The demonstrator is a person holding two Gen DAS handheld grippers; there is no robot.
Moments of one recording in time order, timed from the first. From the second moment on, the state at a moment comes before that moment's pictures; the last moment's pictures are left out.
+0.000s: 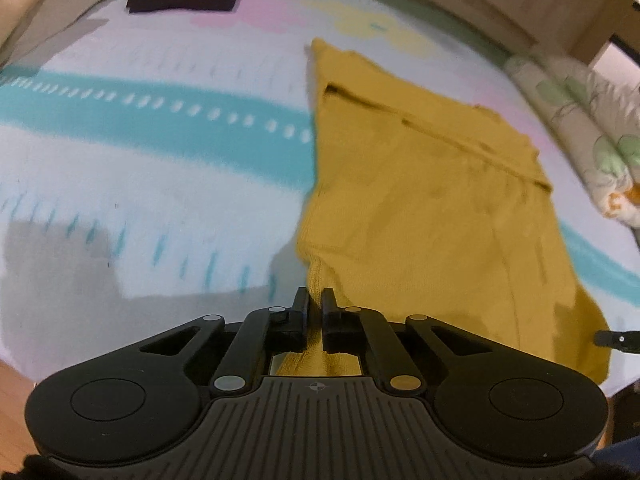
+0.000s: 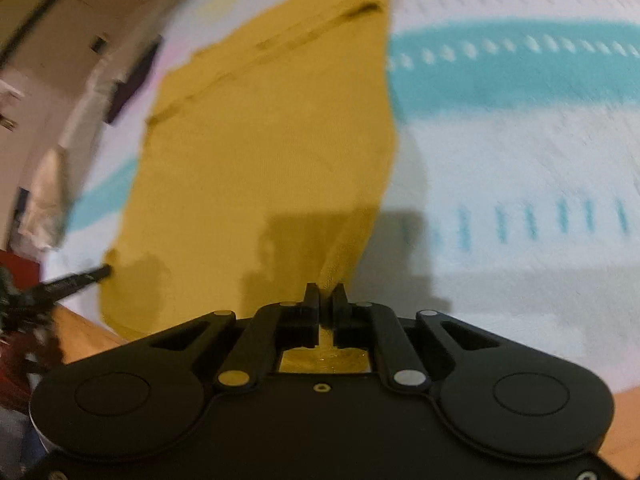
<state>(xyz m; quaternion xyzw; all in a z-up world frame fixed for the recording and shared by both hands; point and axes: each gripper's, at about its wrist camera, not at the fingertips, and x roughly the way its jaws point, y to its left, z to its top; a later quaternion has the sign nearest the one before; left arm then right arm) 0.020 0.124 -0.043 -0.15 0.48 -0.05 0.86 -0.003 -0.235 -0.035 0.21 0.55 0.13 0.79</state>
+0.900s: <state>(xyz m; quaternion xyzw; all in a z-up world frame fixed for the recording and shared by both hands) 0.140 0.125 0.042 -0.19 0.37 -0.05 0.91 0.076 -0.273 0.030 0.34 0.34 0.10 0.87</state>
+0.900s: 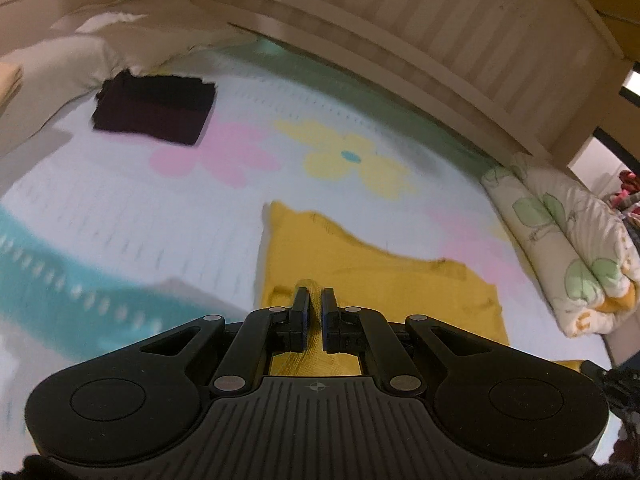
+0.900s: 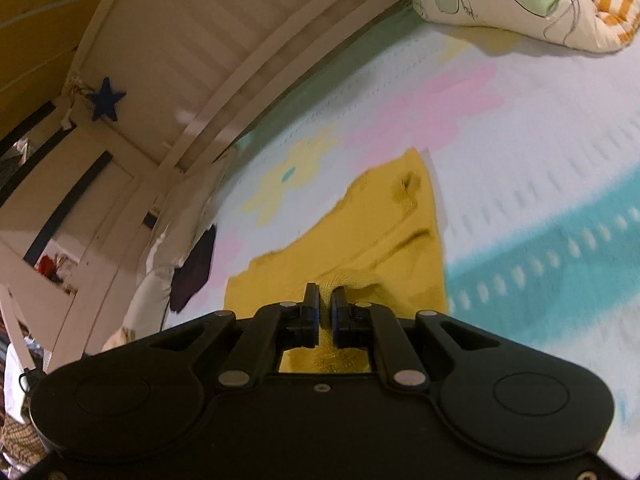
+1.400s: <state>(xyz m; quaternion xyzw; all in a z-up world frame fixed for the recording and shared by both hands) 0.259 0.122 -0.012 -0.19 0.40 -0.02 0.90 0.200 -0.285 -0.010 0.35 0.34 0.05 0.87</state>
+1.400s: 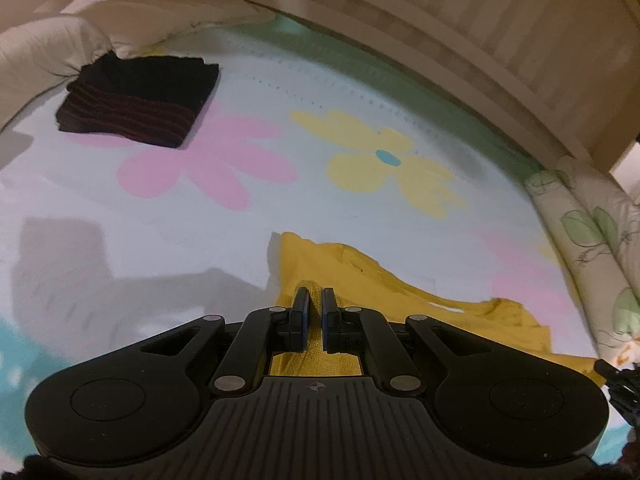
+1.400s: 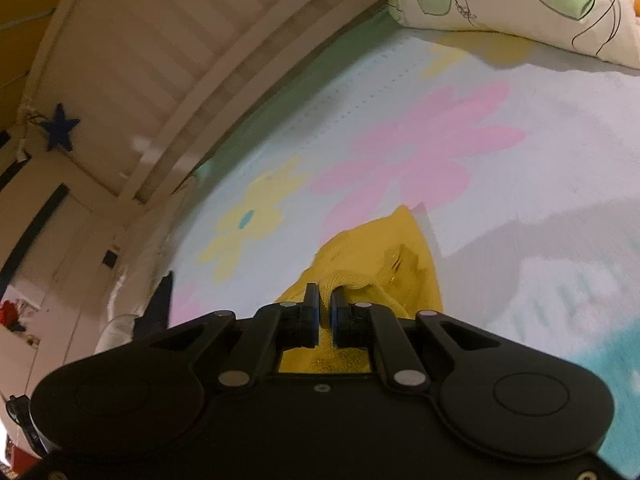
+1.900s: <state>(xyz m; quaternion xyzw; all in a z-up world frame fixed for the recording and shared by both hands) 0.297 0.126 -0.038 -0.23 0.39 -0.04 0.89 0.236 -0.300 -0.049 0.39 0.34 0.01 0.86</state>
